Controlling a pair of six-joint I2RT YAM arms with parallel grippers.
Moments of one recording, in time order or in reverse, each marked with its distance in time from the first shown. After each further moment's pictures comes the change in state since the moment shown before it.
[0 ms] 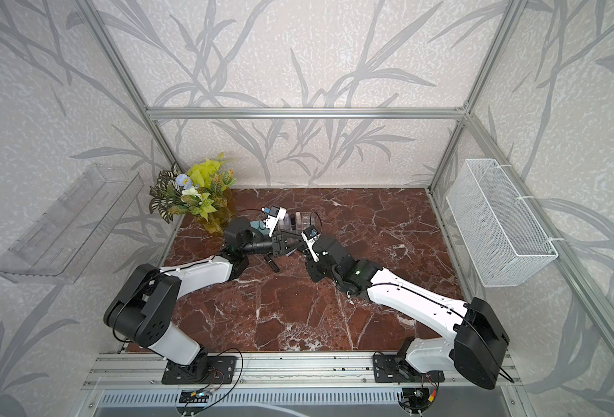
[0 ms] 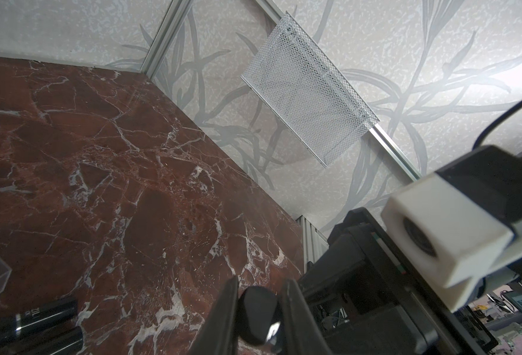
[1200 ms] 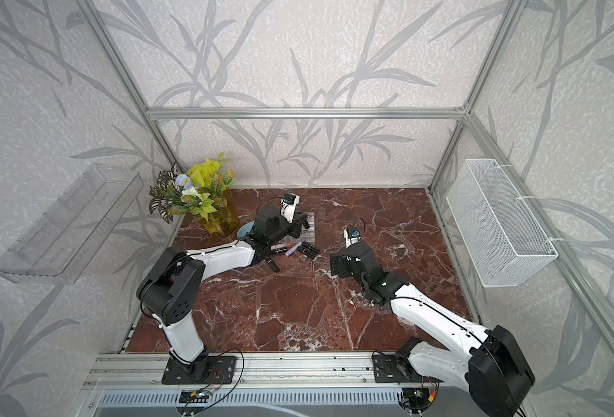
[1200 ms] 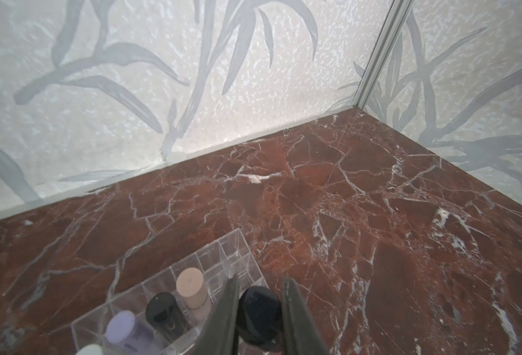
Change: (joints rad) left arm -0.117 0.220 0.310 -0.296 -0.934 0.563; right arm -0.219 -0.204 -0.306 0.167 0.068 0.144
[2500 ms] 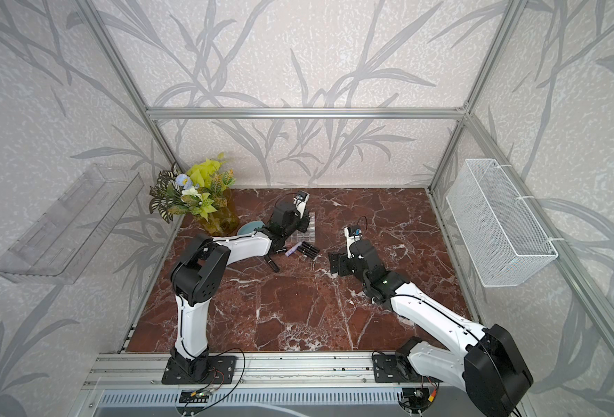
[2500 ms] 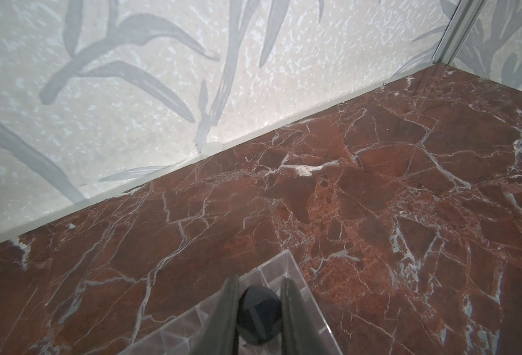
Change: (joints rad) left arm -0.016 0.227 0.216 -0.084 -0.179 0.095; right arm -0.045 0.016 -0.003 0.053 -0.106 0.021
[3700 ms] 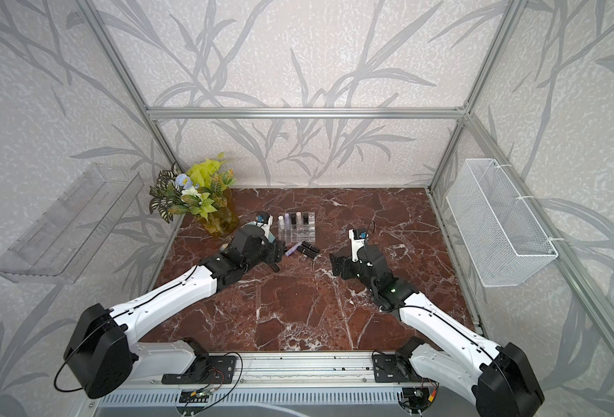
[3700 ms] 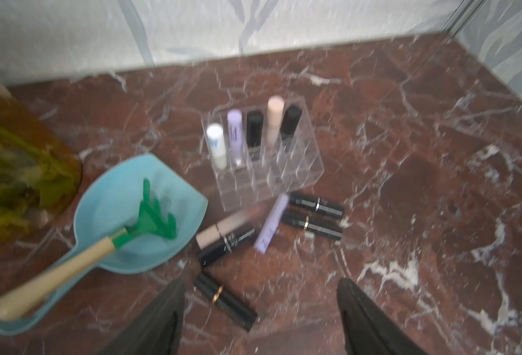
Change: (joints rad) left arm -0.056 -0.763 -0.464 -0.627 -0.083 -0.339; right arm -0.004 -0.123 -0.062 0.020 -0.040 0.019
